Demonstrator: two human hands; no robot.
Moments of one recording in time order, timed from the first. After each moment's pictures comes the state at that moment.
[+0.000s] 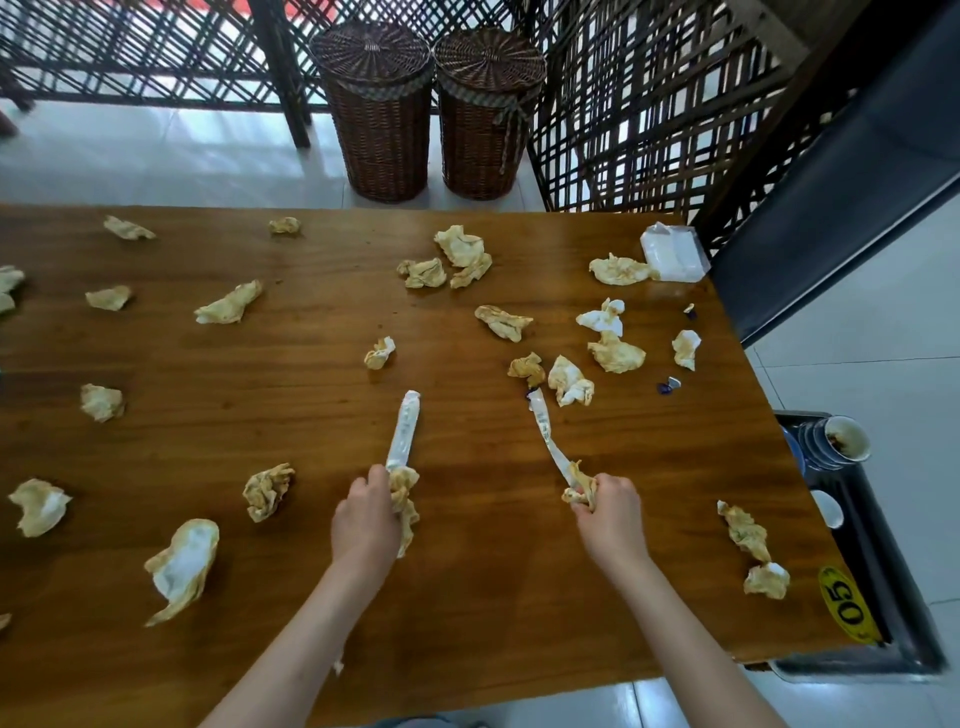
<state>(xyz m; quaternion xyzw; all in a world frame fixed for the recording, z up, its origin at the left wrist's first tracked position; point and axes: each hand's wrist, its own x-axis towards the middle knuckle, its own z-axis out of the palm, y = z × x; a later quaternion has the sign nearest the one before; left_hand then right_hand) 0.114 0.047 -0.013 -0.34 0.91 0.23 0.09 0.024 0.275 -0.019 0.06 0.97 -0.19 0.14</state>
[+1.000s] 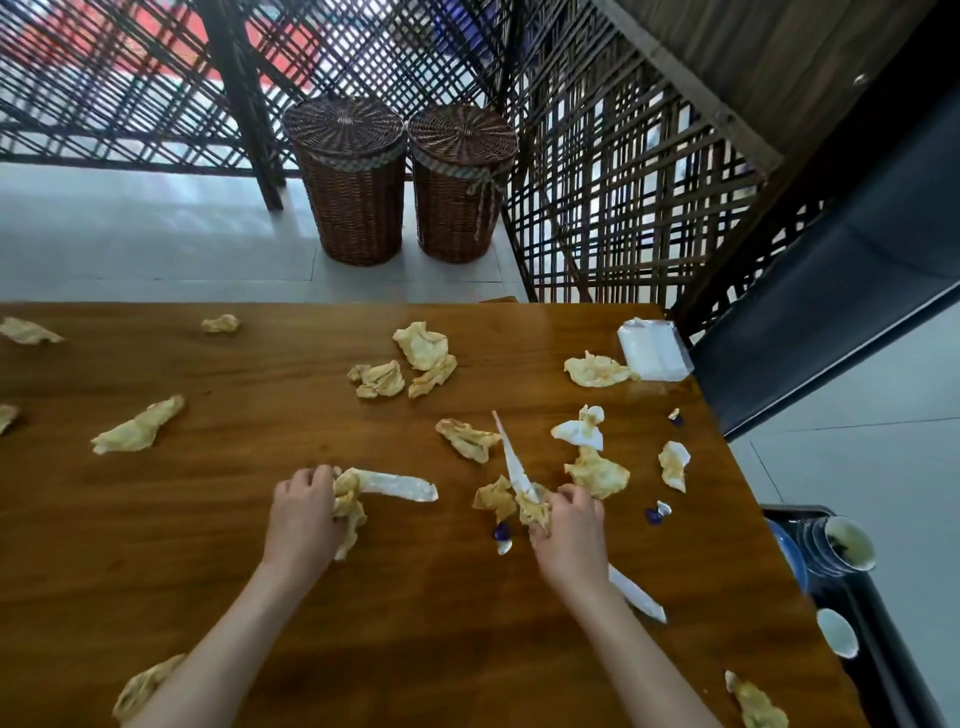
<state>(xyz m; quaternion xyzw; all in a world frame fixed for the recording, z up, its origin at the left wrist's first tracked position) -0.040 -0.034 -0.035 -0.28 0.94 0.17 0.04 -0.111 0.226 -0.010 -0.03 0.98 -0.16 0.10</state>
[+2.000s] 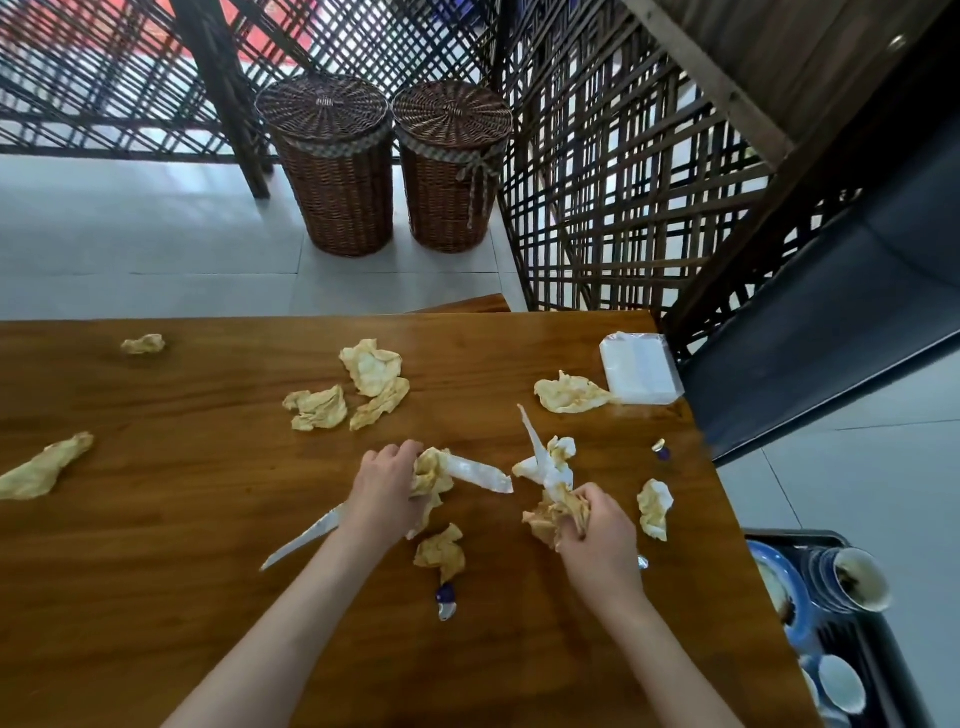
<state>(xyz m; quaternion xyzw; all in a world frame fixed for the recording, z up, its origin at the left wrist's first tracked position) -0.173 0.059 -0.028 -0.17 0.95 0.24 0.09 -0.196 0.286 -0.003 0.00 0.94 -0.31 0.11</state>
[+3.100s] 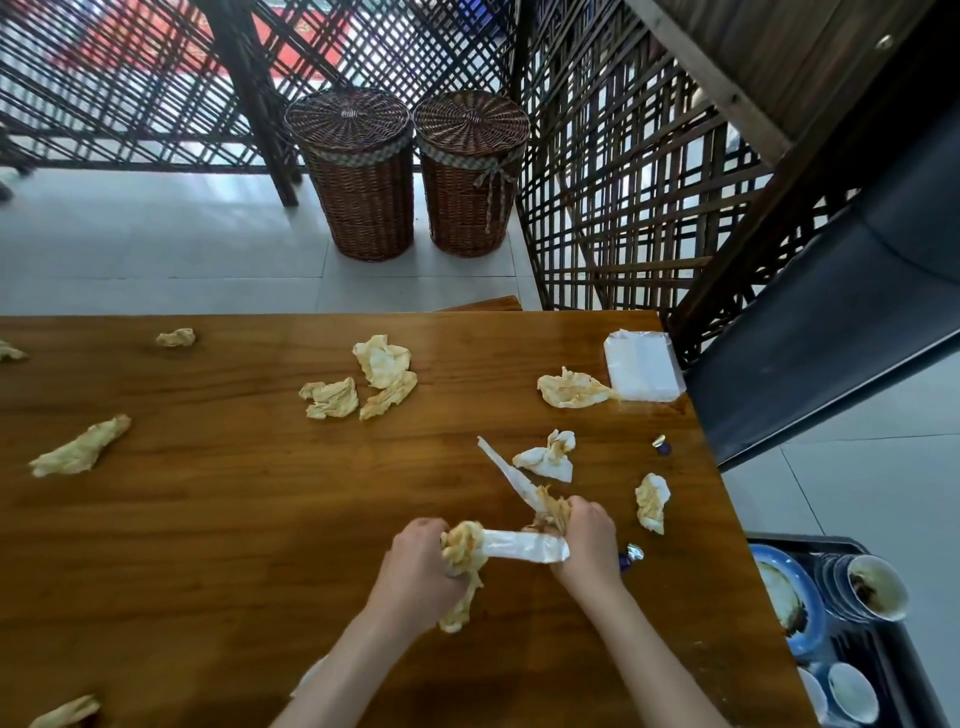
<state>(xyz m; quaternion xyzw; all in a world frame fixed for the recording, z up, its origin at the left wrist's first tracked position) -0.106 0.131 0.013 -0.25 0.89 0.36 0.16 -0.197 0.287 -0.034 0.02 0.96 -0.21 0.18</state>
